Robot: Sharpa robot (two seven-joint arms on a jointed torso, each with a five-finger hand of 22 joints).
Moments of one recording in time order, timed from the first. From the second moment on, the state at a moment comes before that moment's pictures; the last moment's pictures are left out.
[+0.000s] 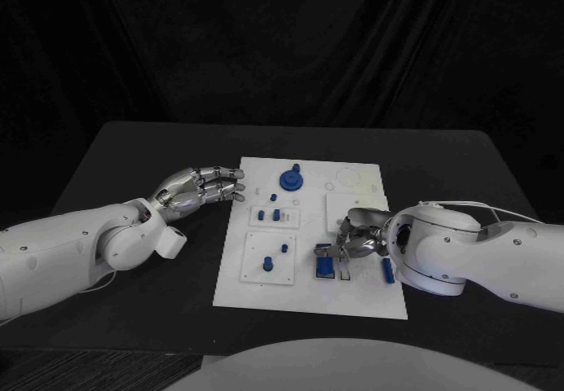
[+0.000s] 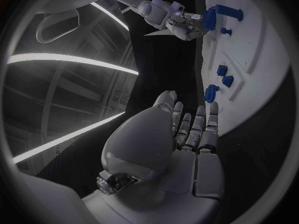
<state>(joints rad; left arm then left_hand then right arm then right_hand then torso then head) 1.15 -0.90 -0.22 1.38 -0.23 0.15 0.52 1.65 0.17 -0.12 0.14 0.59 0.43 0.15 0.48 0.09 0.06 0.16 0.62 0.07 0.30 0.23 0.45 0.19 0.13 0.42 0.29 0.08 0.83 1.23 -0.96 -0.25 1.92 -1.22 -0.18 -0.66 0.87 -0.10 -0.03 0.29 0.23 1.03 0.00 0.41 1.14 1.47 -0.08 1.57 1.31 1.47 -0.13 1.46 1.31 0.03 1.47 -0.02 1.40 1.31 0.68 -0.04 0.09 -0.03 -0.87</state>
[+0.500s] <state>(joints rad) 1.15 -0.90 -0.22 1.38 -0.23 0.16 0.51 1.65 0.17 -0.12 0.14 0.59 0.43 0.15 0.48 0.09 0.06 0.16 0.62 0.07 0.30 0.23 0.45 0.19 0.13 0.42 0.29 0.08 0.83 1.23 -0.99 -0.25 1.94 -1.22 -0.23 -0.62 0.87 -0.11 -0.04 0.29 0.18 0.97 0.01 0.39 1.16 1.47 -0.07 1.57 1.31 1.47 -0.13 1.47 1.31 0.03 1.47 -0.02 1.41 1.31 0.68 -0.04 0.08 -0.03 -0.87</state>
